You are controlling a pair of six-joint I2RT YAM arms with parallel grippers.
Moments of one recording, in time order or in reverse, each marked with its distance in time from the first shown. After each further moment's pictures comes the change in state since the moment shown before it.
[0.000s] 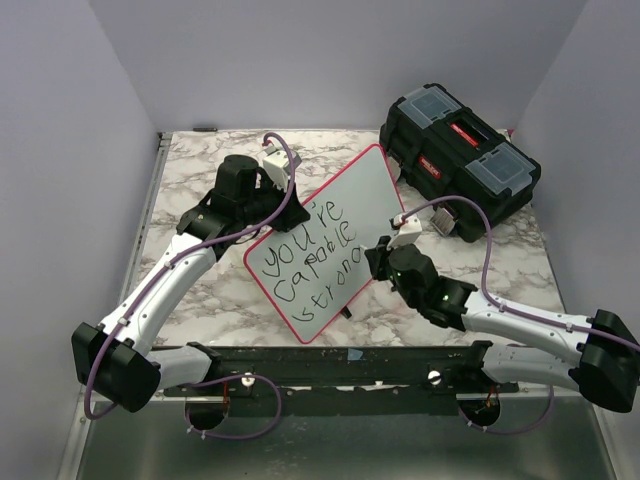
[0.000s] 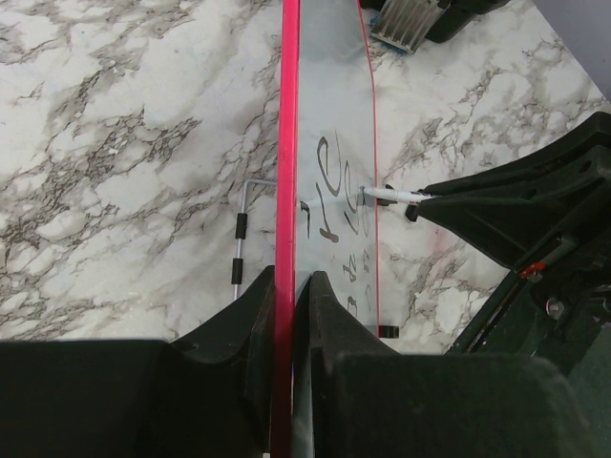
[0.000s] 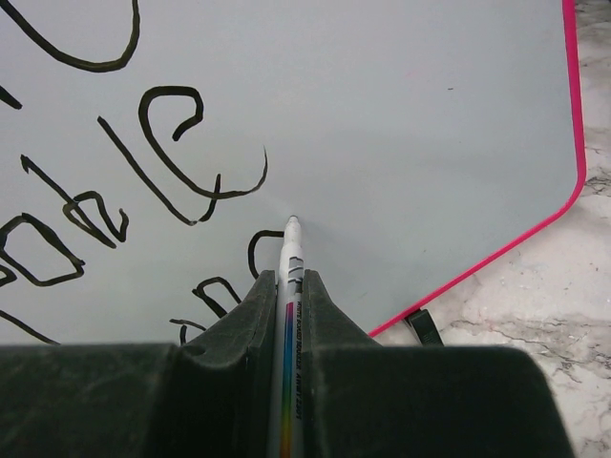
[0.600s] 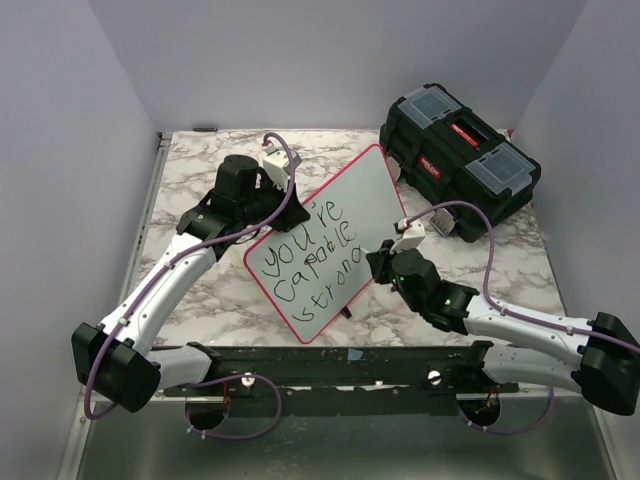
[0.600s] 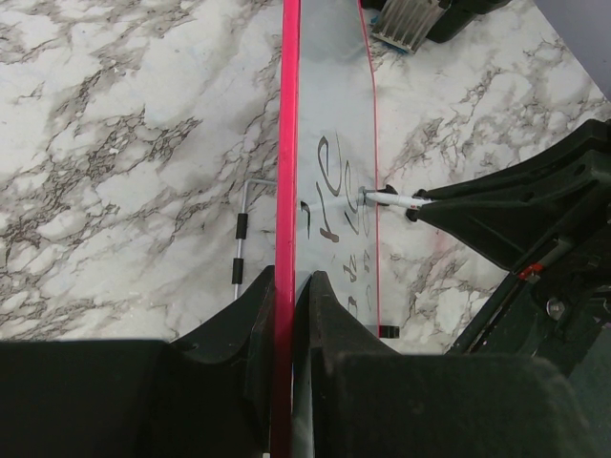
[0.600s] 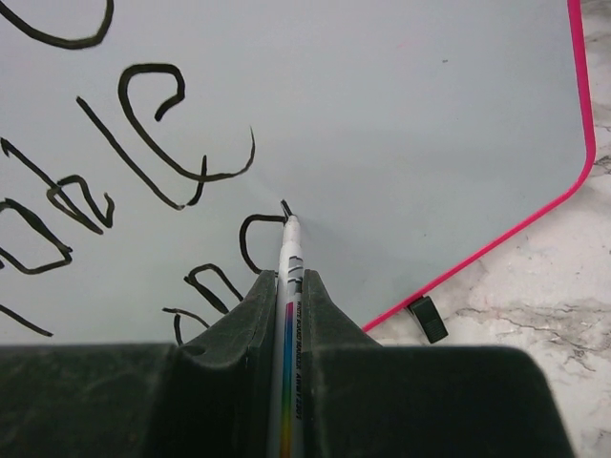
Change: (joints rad) left arm 0.000 0.000 0.000 -0.001 -0.002 0.000; right arm 0.000 -0.019 -0.045 0.032 -0.004 0.035
